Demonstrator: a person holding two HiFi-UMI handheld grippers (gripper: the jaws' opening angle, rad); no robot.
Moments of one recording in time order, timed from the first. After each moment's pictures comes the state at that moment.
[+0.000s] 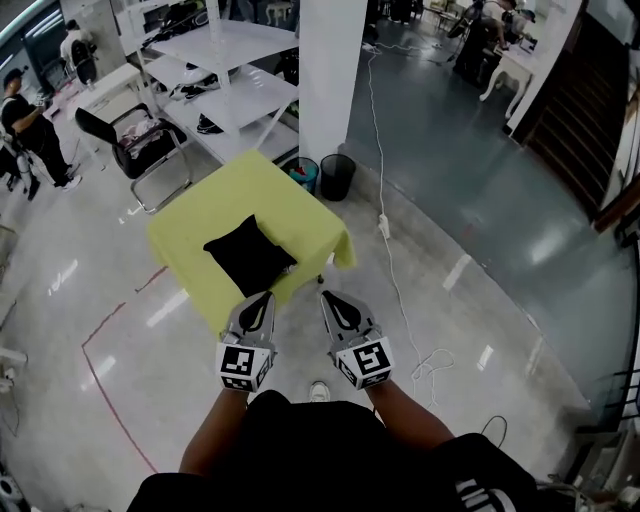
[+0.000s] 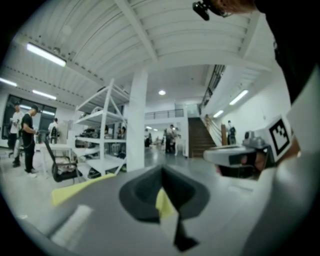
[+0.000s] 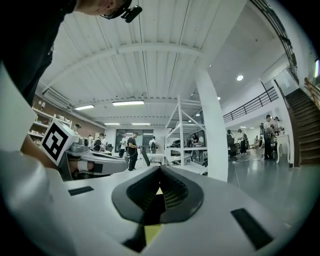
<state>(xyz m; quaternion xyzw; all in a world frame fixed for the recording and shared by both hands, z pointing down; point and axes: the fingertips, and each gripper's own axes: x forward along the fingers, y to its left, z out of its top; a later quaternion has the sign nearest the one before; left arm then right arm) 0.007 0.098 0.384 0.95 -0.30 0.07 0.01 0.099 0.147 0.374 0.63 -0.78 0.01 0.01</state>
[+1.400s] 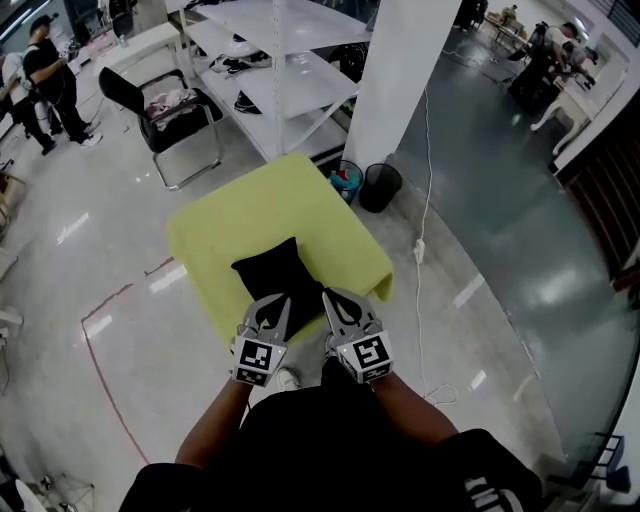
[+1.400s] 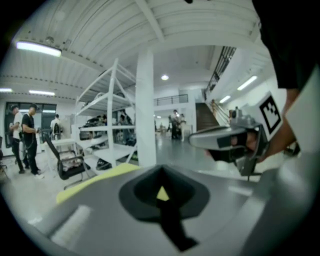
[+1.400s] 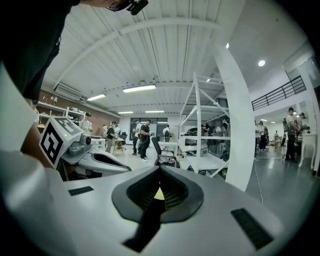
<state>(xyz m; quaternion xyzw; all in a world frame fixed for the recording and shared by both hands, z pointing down) -0.007 -0.089 0.458 0.94 -0.32 0.14 0.01 0.064 -0.072 0.426 0.55 -0.83 0.03 0.09</state>
